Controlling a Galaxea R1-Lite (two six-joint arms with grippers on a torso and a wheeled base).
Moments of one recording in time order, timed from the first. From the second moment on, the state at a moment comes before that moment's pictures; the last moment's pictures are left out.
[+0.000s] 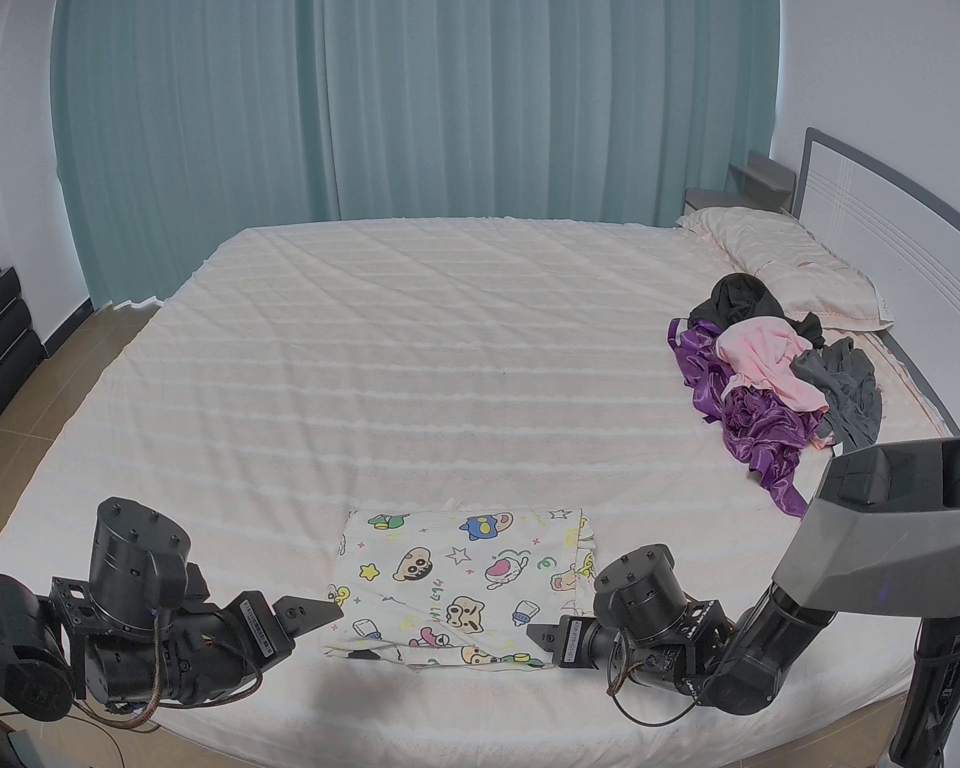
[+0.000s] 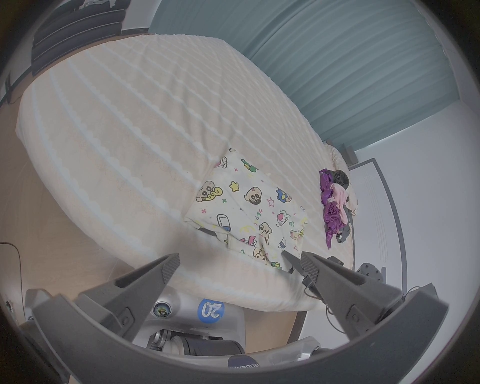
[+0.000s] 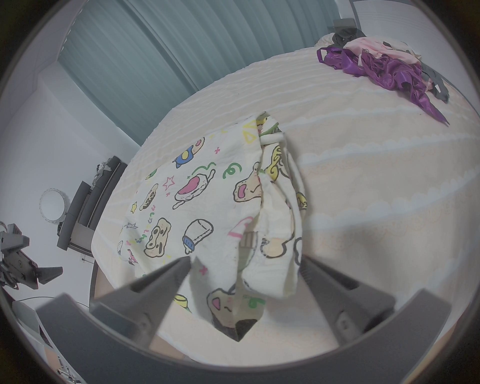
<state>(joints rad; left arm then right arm) -0.57 1.40 -0.37 -0.27 0.04 -1.05 0.78 2.20 -0.61 -0.83 -0.20 0.74</state>
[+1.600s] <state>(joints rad) -0.59 1.42 -0.37 -0.27 0.04 -1.05 0.62 2.03 -0.60 -0.77 -0.18 0.68</state>
